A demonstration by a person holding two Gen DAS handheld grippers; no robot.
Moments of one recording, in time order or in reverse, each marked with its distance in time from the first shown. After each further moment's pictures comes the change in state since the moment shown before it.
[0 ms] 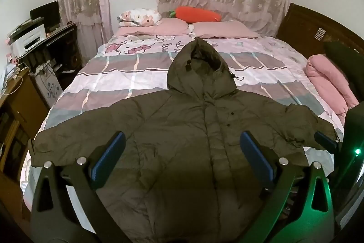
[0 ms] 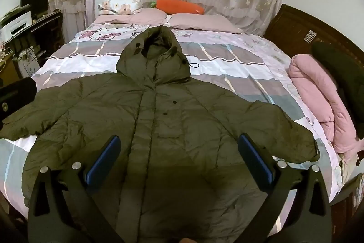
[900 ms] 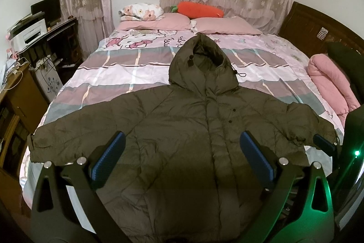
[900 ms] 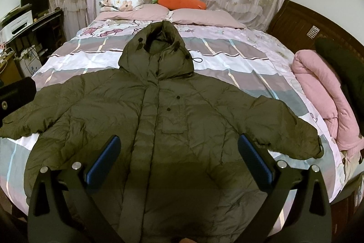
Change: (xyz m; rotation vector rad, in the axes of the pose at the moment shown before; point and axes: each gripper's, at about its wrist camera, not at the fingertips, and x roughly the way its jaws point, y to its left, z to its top) left arm 0.003 0.013 -0.015 -0.017 0.023 0.001; right arm 0.009 0.005 -0.009 0.001 0.024 0.012
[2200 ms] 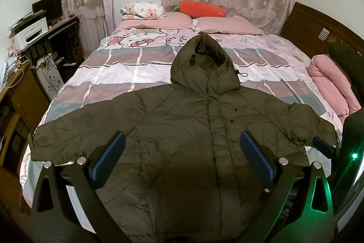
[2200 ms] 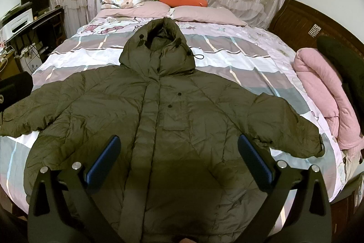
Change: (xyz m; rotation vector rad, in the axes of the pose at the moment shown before) left arm 0.003 -0.002 0.007 0.002 0.005 -0.004; right arm 0.005 0.002 -0.002 0.006 0.016 0.001
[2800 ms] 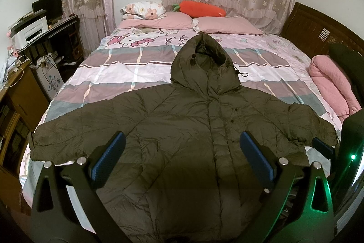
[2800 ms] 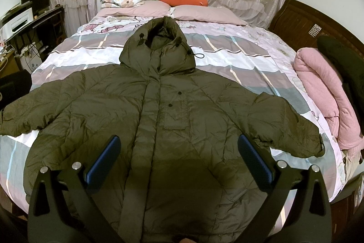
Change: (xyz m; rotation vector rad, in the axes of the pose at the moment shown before) left arm 0.000 0.002 -0.001 0.000 0.003 -0.001; right arm 0.000 0.000 0.002 0.002 0.005 -0.003
